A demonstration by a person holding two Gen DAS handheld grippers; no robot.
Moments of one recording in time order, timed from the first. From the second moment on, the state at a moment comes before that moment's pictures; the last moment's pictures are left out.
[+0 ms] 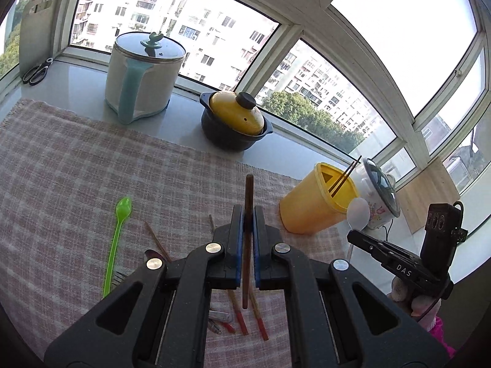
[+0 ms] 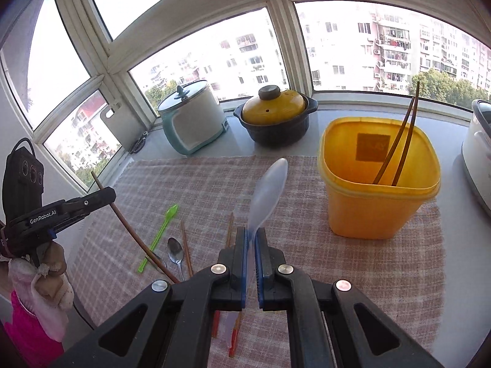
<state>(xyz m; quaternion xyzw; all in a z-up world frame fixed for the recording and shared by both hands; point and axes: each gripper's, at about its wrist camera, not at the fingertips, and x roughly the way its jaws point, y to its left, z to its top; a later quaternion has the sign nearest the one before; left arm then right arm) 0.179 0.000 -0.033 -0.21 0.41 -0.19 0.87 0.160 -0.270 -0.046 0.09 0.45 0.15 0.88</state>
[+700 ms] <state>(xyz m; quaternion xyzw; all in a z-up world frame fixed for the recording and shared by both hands) 0.235 -0.075 0.039 -0.23 0.33 -0.27 0.87 0.178 -0.353 0.011 0.10 0.37 0.07 0.92</state>
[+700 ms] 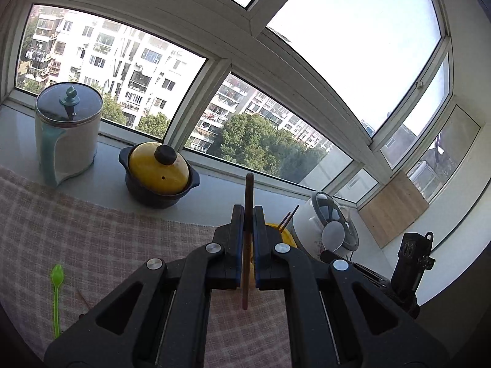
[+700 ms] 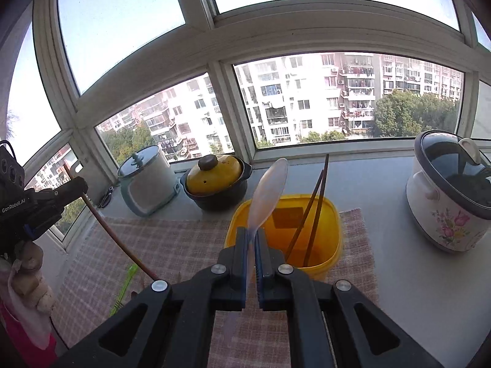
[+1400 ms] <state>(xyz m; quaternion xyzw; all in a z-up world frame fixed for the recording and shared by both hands) 0.299 -0.164 0.035 -0.20 0.33 -0.28 0.88 0.219 -0.388 0.022 0.10 0.33 0.01 0.94</state>
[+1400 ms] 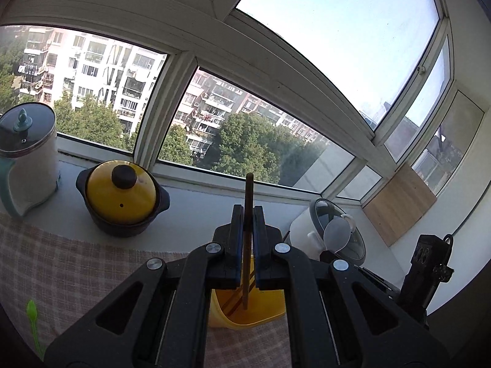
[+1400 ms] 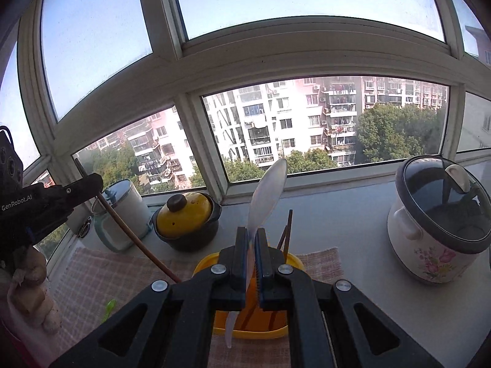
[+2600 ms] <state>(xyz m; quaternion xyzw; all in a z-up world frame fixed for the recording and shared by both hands) 0.296 -0.193 -0.002 -0.14 0.37 -0.28 0.87 0.232 -0.385 -0.027 0.05 0.34 -0.01 0.94</state>
